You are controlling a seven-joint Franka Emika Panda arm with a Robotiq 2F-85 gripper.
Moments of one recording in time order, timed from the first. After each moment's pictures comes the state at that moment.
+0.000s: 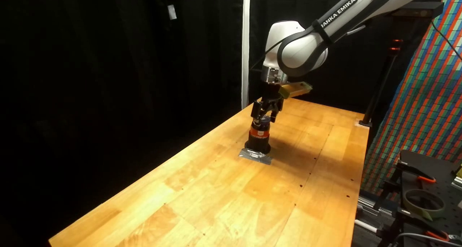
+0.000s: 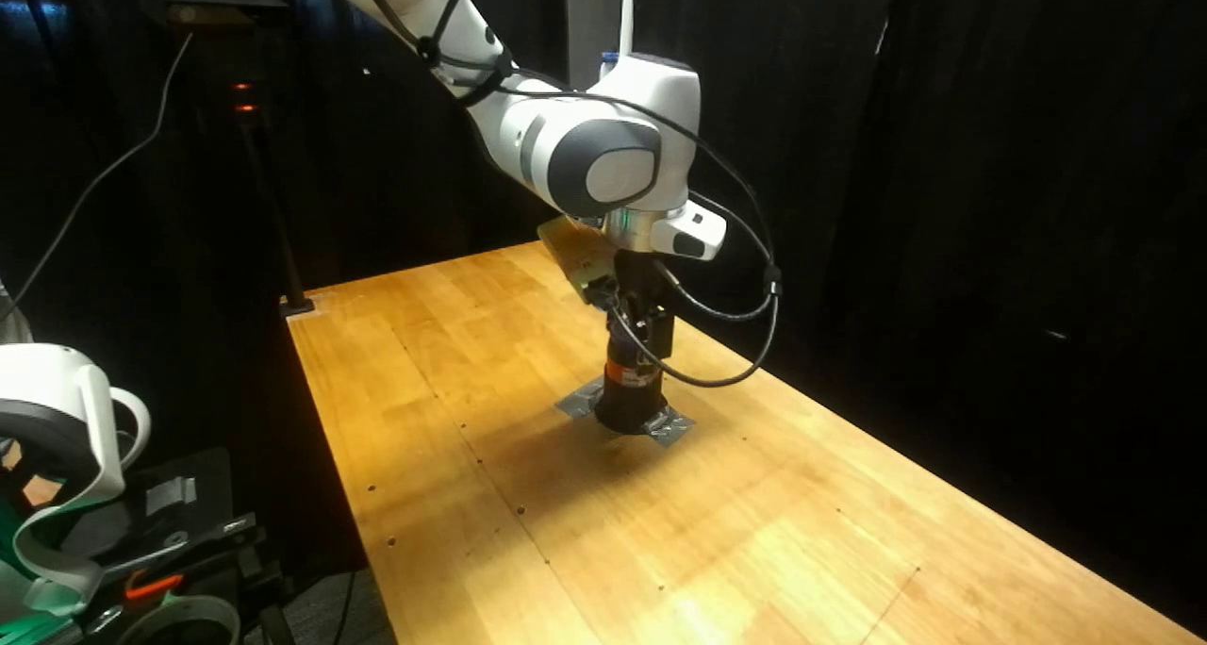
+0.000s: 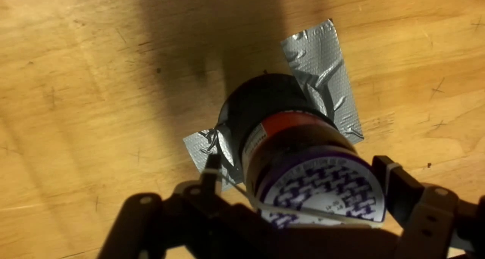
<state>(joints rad) 0.09 0.50 0.05 -1.87 0.09 2.44 0.20</state>
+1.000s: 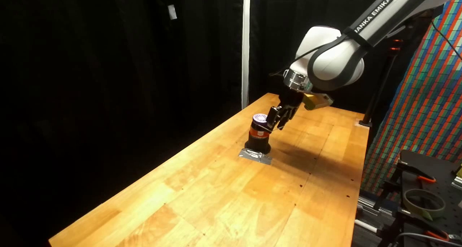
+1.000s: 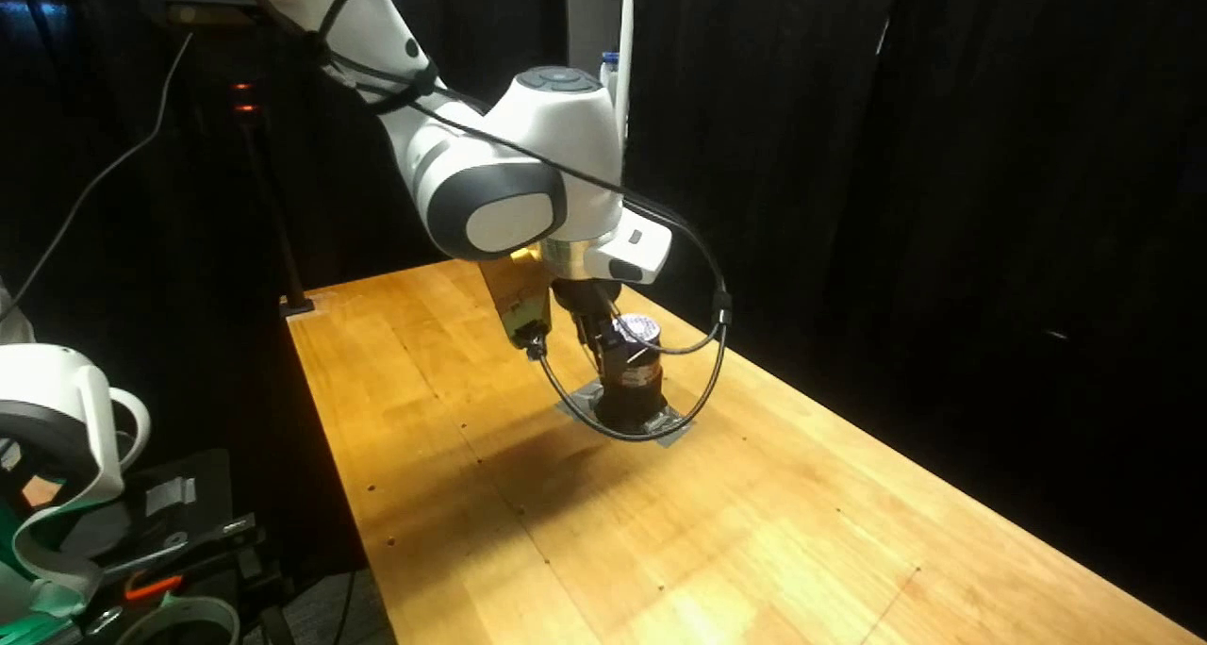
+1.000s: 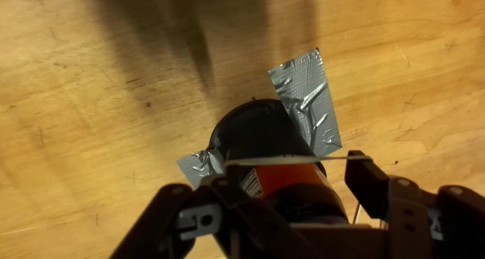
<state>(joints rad) 0.05 0.33 0.13 -2.24 0.26 2.86 0.07</state>
